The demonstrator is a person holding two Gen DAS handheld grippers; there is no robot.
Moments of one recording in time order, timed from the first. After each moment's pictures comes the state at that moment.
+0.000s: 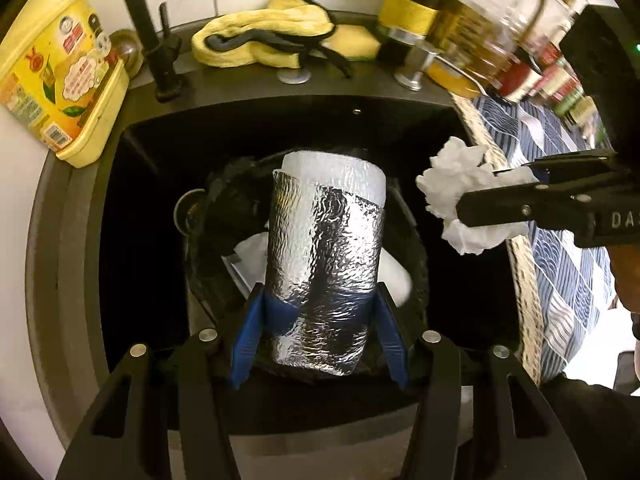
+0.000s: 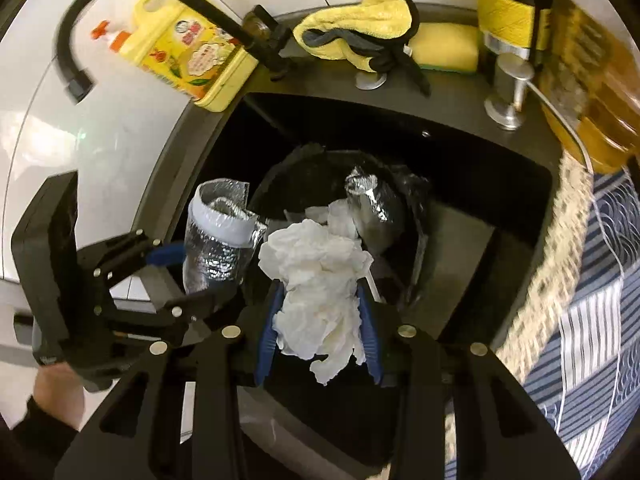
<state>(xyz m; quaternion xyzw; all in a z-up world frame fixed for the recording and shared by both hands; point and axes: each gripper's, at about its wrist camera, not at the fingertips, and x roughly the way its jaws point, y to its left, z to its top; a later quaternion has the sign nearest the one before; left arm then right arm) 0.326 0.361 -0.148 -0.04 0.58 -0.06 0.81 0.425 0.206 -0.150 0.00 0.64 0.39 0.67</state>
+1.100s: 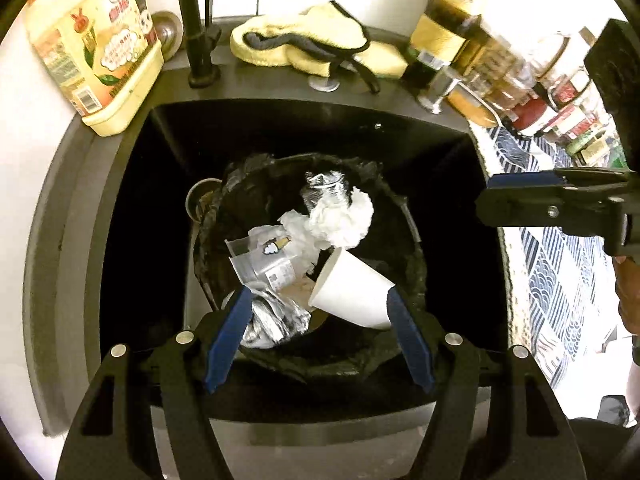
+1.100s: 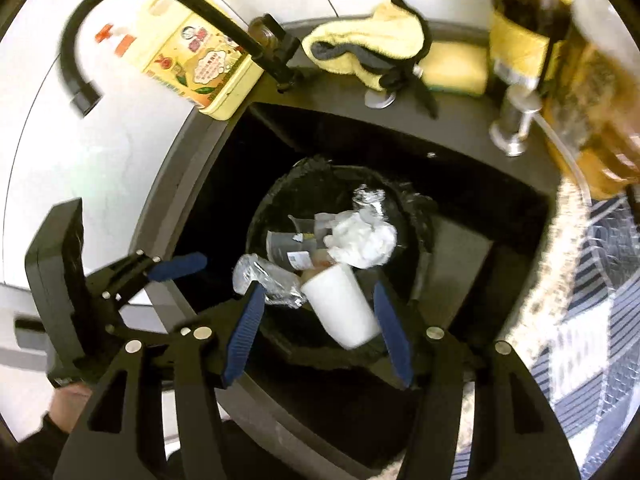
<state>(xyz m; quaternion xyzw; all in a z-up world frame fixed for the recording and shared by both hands) 0.315 0.361 -0.133 -0.08 0.57 -0.02 0.82 0.415 0.201 -0.113 -0.02 0.61 0.39 0.69</state>
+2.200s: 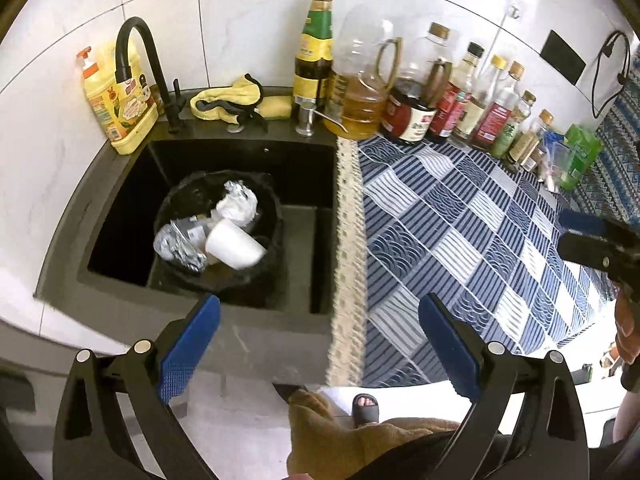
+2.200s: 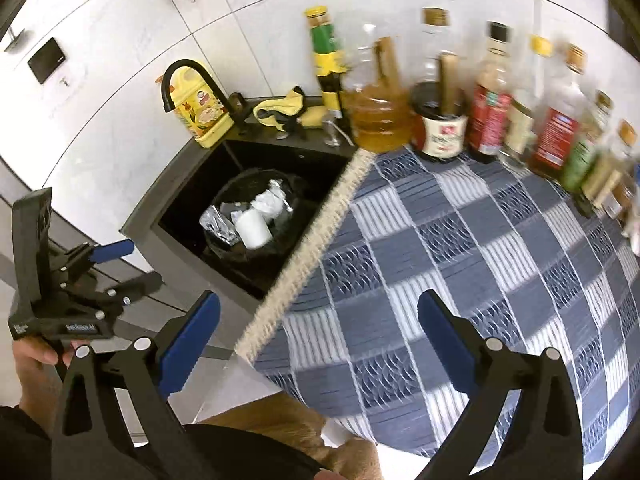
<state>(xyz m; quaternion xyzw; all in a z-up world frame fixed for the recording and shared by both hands) 0.178 0.148 -0.022 -0.07 0.48 0.03 0.87 0.279 -0.110 -0.016 -0.02 0.49 0.34 0.80</state>
